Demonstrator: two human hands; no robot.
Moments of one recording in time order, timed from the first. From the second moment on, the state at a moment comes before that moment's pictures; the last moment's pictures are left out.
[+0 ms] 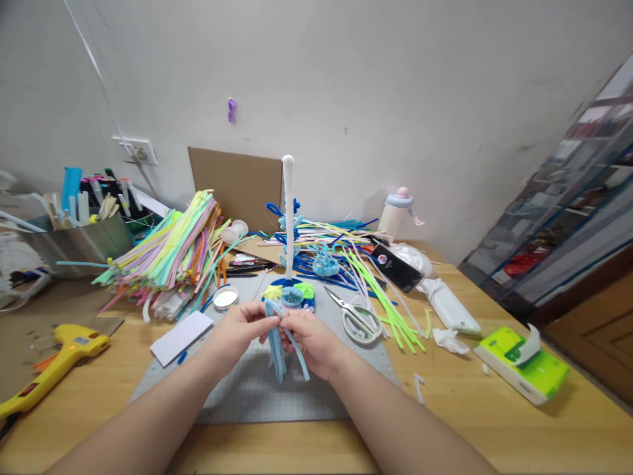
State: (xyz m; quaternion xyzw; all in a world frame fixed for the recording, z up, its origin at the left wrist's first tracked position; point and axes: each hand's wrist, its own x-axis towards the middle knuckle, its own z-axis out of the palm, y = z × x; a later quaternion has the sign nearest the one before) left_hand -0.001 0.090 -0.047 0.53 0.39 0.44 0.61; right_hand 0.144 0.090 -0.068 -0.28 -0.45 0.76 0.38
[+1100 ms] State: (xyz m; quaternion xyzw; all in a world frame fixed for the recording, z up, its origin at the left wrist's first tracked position) left_hand -0.005 0.097 -0.059 0.49 0.40 0.46 0.62; right_hand 0.147 0.090 -0.063 -0.29 -0.45 0.76 0.37
